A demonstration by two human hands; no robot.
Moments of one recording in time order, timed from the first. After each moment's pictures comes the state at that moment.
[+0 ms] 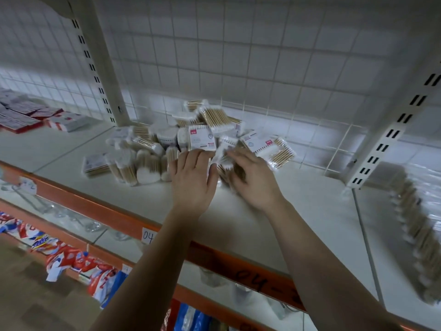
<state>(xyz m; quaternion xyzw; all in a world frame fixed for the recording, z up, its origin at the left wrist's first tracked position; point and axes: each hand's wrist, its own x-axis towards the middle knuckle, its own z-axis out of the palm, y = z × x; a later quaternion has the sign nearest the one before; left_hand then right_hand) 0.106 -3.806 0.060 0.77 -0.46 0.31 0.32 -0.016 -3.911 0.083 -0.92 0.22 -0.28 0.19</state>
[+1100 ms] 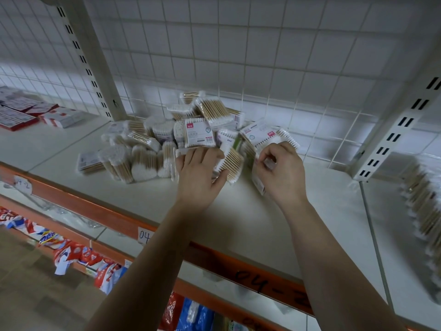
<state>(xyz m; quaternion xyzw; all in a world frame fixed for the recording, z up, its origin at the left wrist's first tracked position) 0.109 -3.821 0.051 0.74 -0.54 0.22 0.34 -0.045 -3.927 0.084 -0.81 0.34 -0.42 0.22</state>
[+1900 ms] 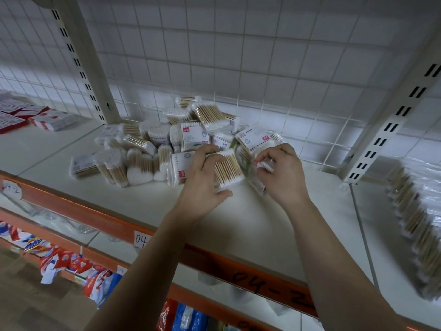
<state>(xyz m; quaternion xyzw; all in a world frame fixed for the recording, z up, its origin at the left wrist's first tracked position) 0.101 -3.817 0.058 0.69 -0.59 0.05 0.42 -0.054 -3.928 0.097 -0.83 0.35 -0.38 0.23</state>
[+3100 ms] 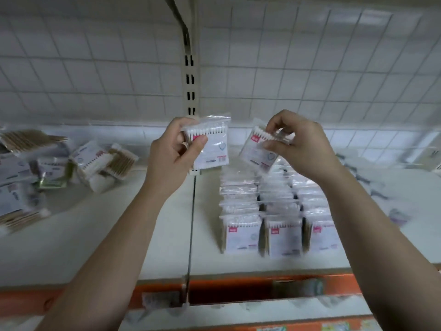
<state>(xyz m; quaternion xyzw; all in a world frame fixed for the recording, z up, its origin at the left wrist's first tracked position) -0.159 -3.943 0.158 0.51 -0.61 -0.10 0.61 -0.398 -4.002 0.209 -0.82 0.40 -0.39 0.13</state>
